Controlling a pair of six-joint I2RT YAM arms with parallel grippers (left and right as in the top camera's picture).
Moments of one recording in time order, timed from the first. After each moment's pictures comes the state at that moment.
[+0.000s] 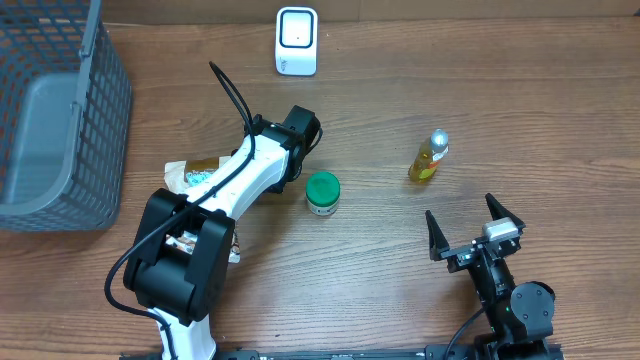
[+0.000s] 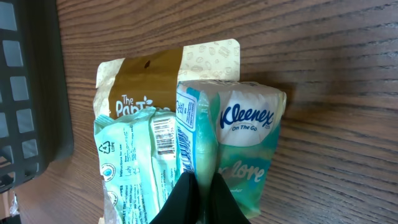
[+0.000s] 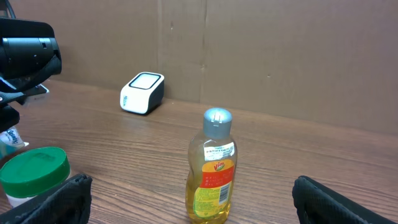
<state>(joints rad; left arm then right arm) -0.46 1.95 1.34 -0.98 -0.63 -0.44 0.15 0.01 0.02 -0.02 -0.12 -0.06</state>
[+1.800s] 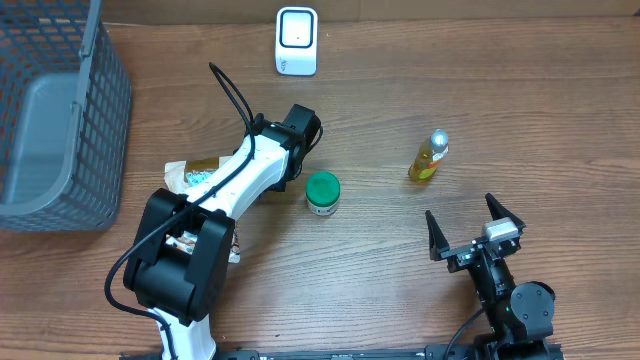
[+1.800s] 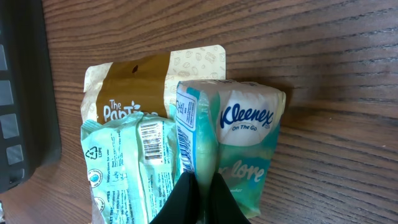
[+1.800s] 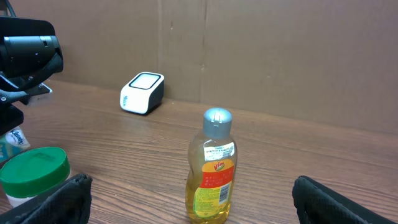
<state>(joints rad) -0.46 1.95 1.34 -0.95 -0.60 -0.43 0.15 0.01 0.02 -0.02 -0.12 -0.06</state>
